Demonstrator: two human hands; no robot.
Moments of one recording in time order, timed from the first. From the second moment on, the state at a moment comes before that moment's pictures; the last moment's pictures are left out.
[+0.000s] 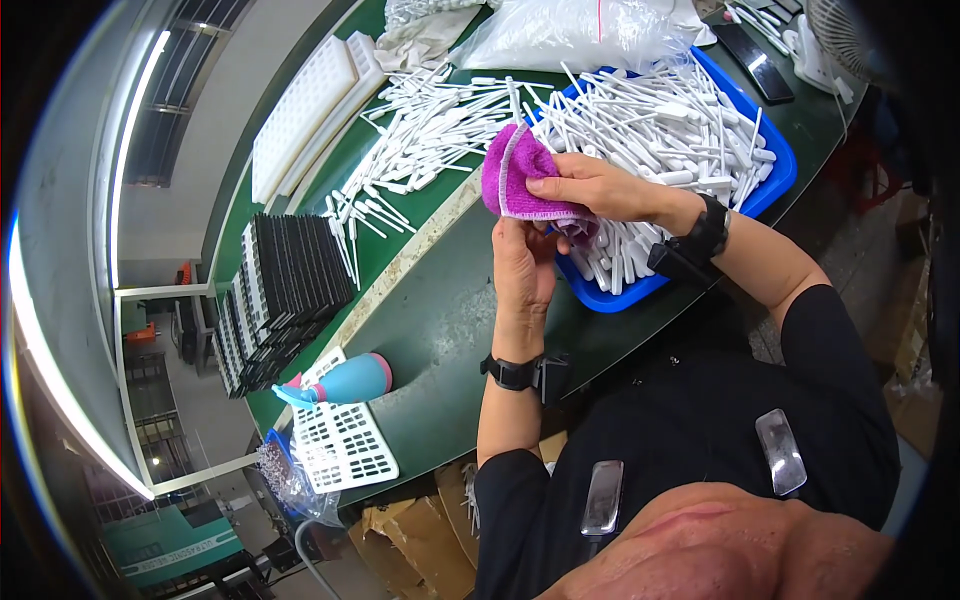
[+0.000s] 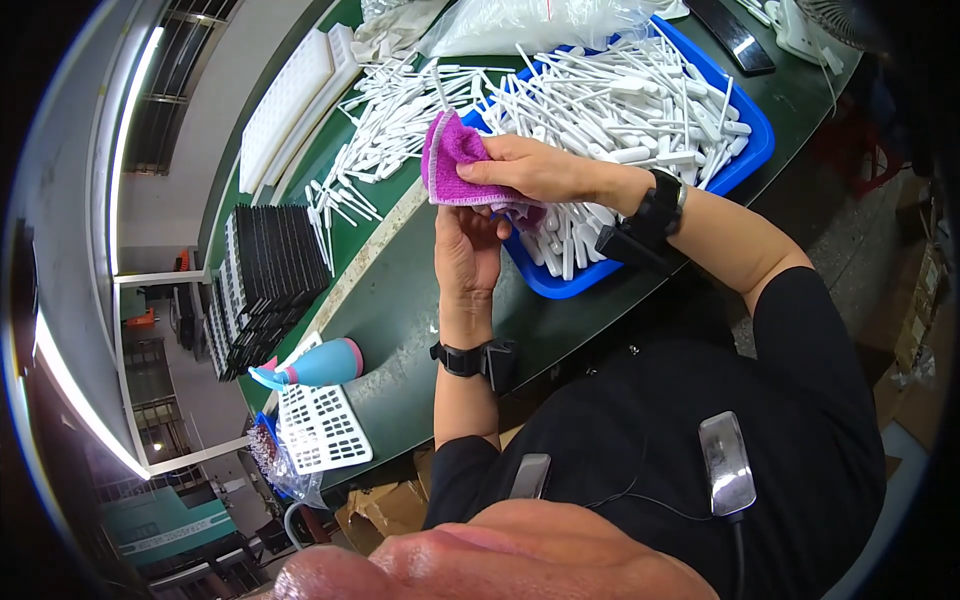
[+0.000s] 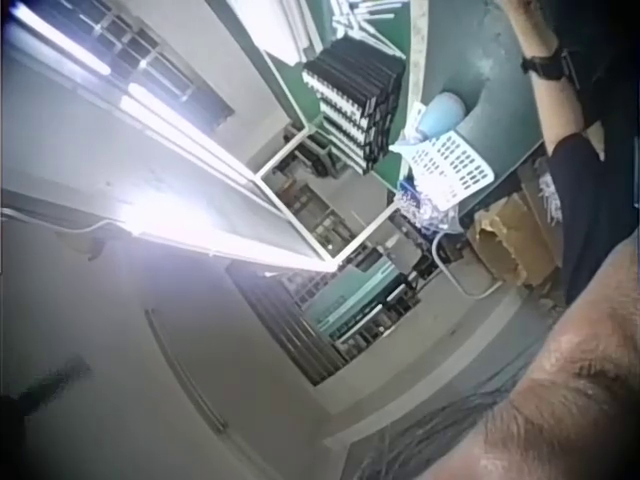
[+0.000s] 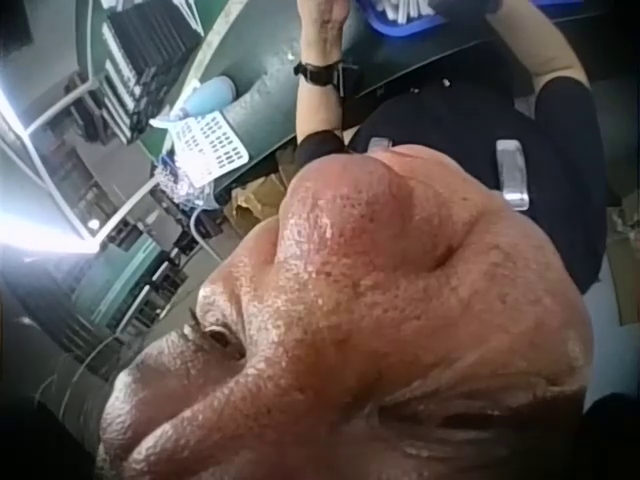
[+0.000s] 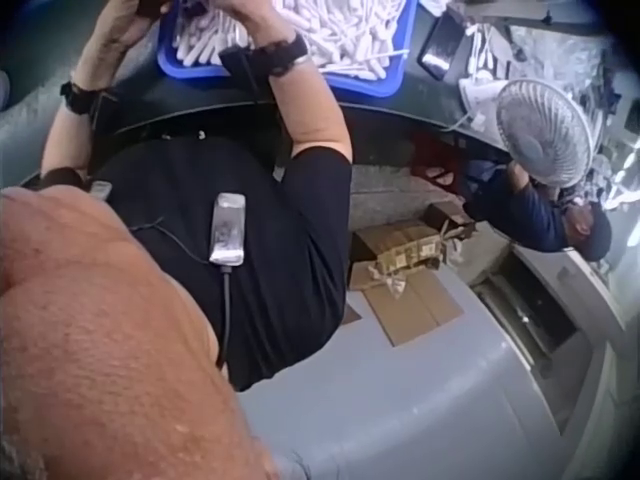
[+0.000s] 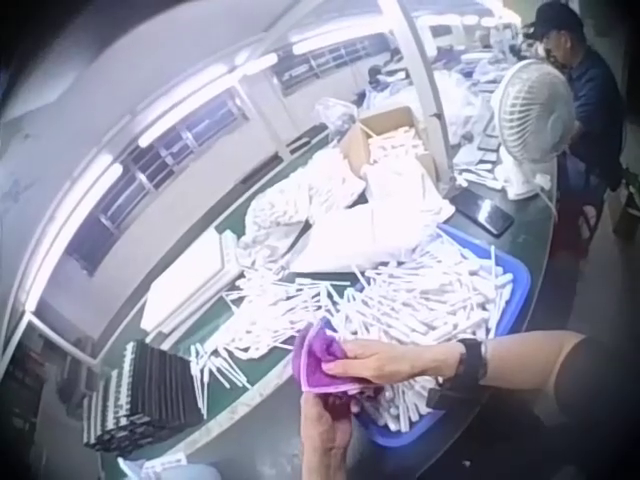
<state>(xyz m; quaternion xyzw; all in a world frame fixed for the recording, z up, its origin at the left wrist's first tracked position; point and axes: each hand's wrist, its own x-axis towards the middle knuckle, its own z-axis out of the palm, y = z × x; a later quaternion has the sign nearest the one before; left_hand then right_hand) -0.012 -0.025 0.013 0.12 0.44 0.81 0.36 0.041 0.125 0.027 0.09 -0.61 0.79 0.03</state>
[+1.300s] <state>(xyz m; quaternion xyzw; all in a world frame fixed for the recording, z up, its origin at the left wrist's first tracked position) -0.010 -0.018 0.033 0.16 0.54 0.76 0.32 0.047 0.138 0.043 -0.01 -0.53 0.83 0.17</state>
